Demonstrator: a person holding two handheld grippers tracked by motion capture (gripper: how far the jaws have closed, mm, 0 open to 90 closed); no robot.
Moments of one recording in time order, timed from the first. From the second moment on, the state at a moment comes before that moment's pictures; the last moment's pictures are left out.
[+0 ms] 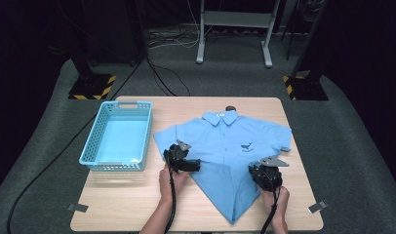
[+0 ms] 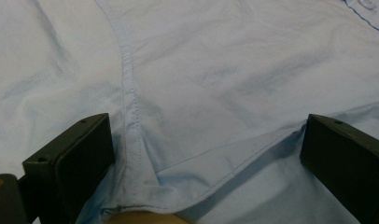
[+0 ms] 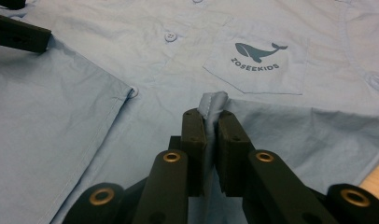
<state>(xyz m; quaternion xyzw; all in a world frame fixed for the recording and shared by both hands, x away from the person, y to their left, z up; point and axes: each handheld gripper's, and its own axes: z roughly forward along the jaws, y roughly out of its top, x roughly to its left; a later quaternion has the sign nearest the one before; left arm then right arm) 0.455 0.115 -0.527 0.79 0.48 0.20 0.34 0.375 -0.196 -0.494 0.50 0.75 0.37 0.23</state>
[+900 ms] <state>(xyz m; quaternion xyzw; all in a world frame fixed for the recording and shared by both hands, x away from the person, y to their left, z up) 0.455 0.115 -0.527 0.79 0.48 0.20 0.34 0.339 -0.219 -0.475 0.51 0.72 0.39 0.26</state>
